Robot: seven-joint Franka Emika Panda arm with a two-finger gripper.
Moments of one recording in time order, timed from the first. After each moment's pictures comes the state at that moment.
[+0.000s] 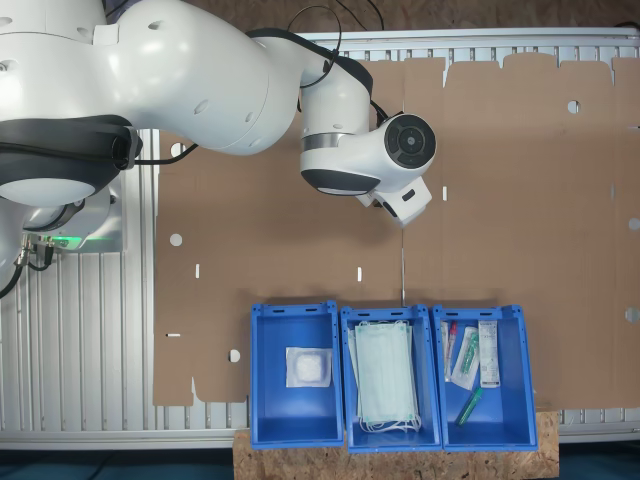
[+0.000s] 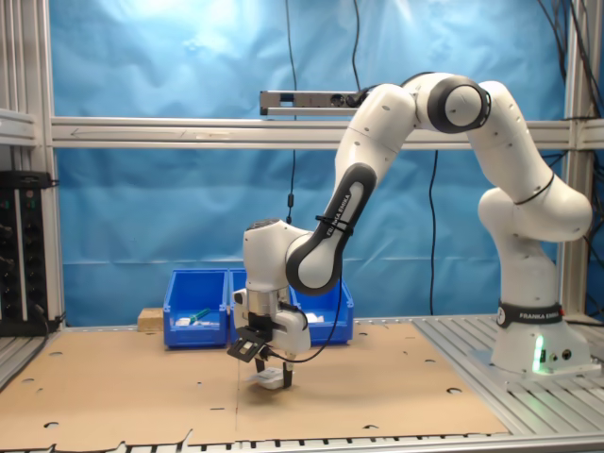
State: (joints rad) arm 0.35 0.57 -0.31 -2.12 0.16 2.59 0.11
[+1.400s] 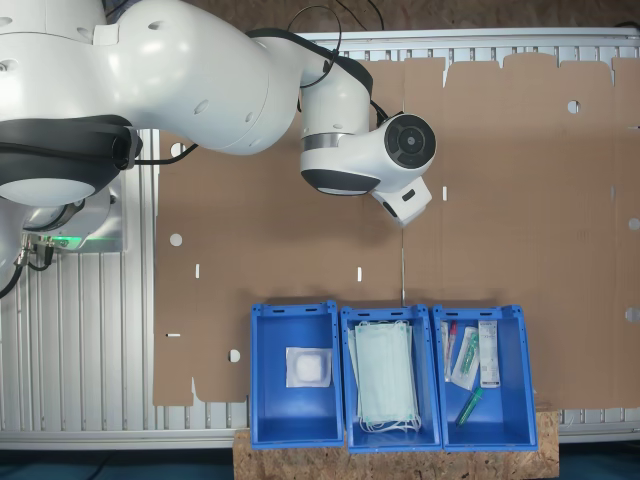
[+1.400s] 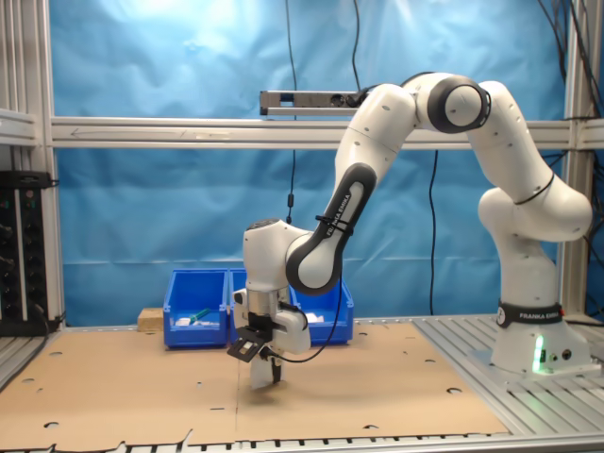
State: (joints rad) arm 0.35 0.57 -0.31 -2.12 0.16 2.59 0.11
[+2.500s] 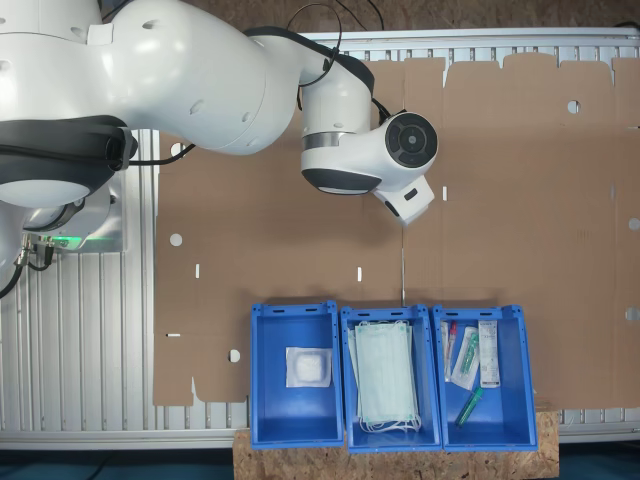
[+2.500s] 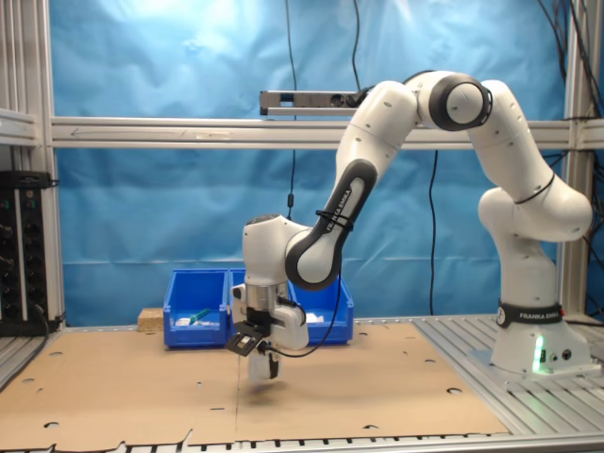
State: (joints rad) arm 0.35 0.55 -0.31 -2.12 0.16 2.59 0.11
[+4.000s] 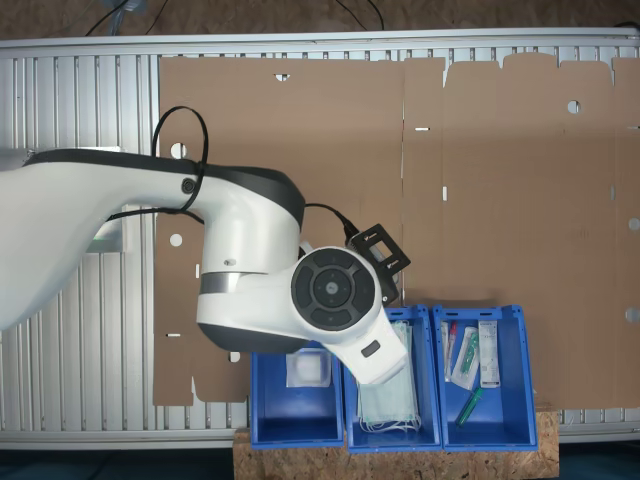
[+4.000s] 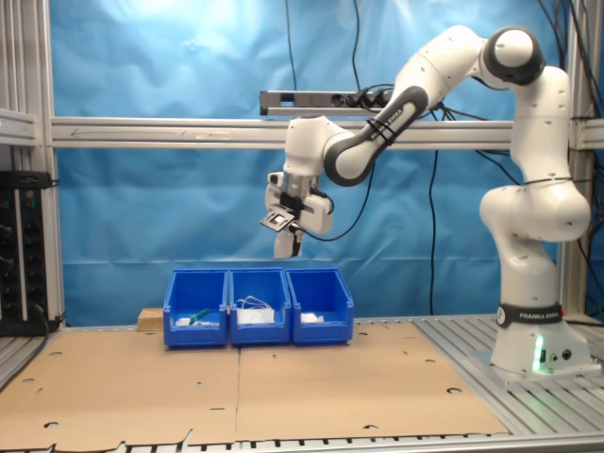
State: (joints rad) arm 0.29 -0.09 -0.62 -2.36 -0.39 2.42 0.11
